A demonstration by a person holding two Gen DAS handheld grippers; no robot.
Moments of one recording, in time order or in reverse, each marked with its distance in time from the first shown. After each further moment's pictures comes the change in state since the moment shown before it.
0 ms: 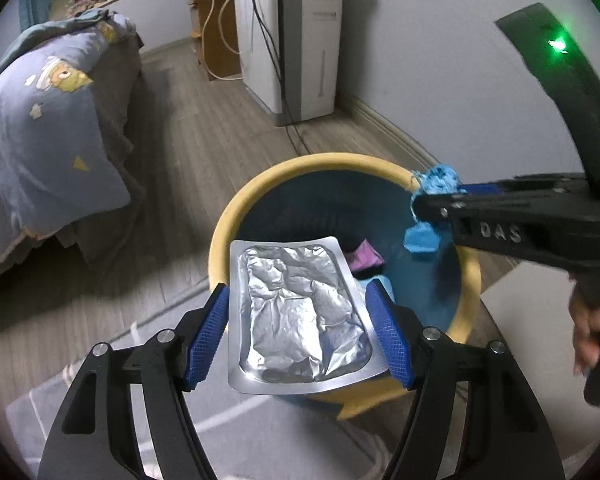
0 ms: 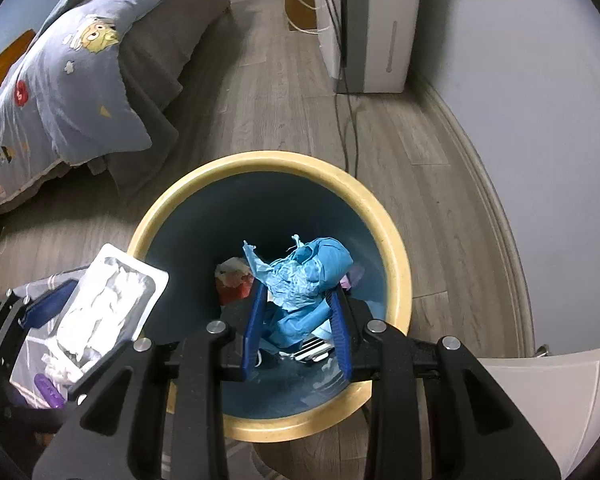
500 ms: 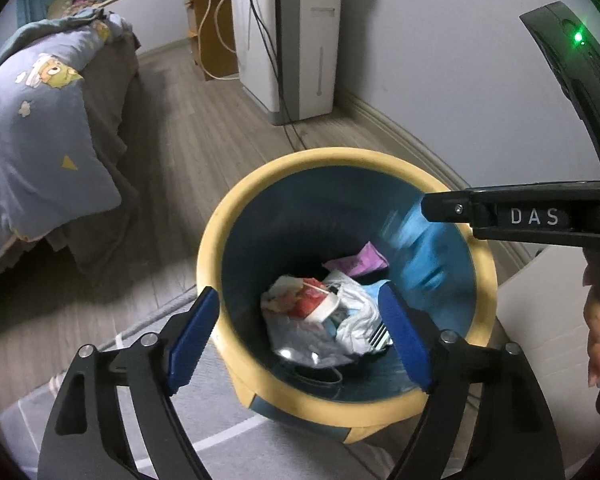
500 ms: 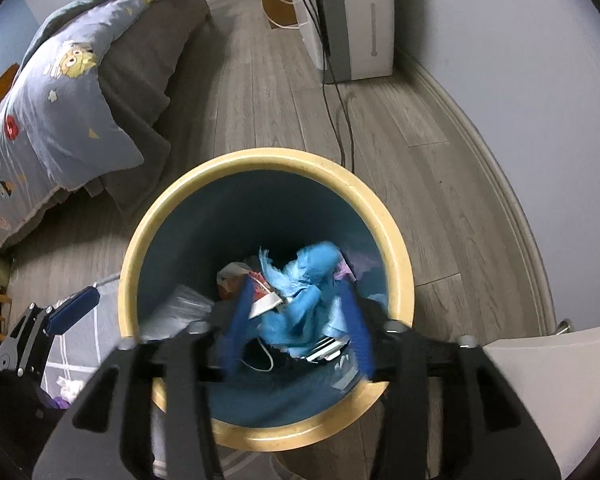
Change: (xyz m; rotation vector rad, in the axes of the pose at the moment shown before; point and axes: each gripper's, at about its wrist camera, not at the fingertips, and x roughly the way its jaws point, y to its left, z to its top) left arm 0.018 0.001 -0.004 0.000 -0.013 -0.005; right arm 0.009 -0.017 0.000 0.100 0.007 0.046
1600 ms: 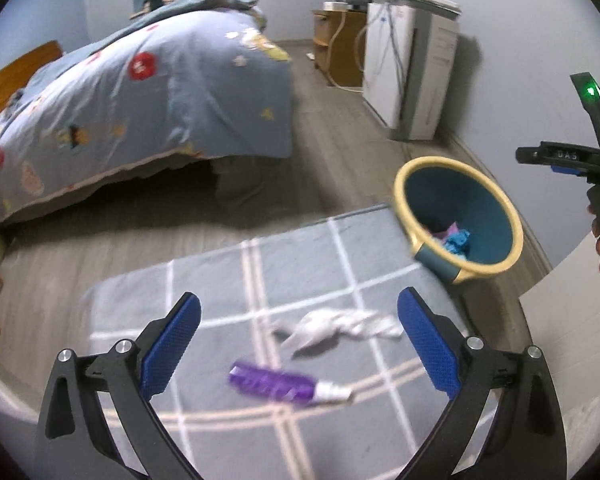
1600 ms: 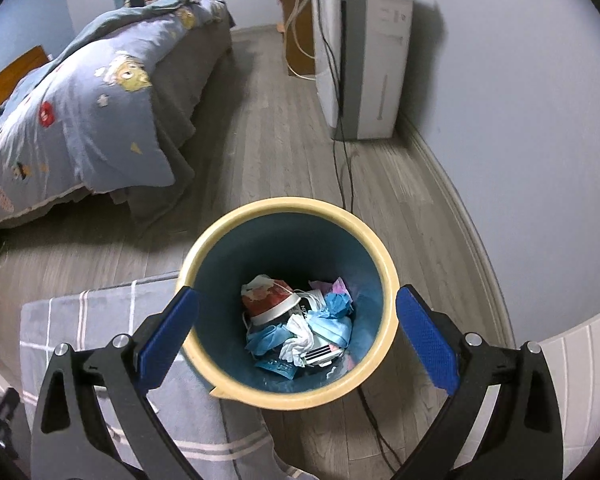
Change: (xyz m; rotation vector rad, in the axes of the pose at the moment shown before) left arm -0.216 0.115 -0.128 -0.272 -0.035 0.248; right arm -0.101 0.063 -0.025 -0.138 -0.170 -0.072
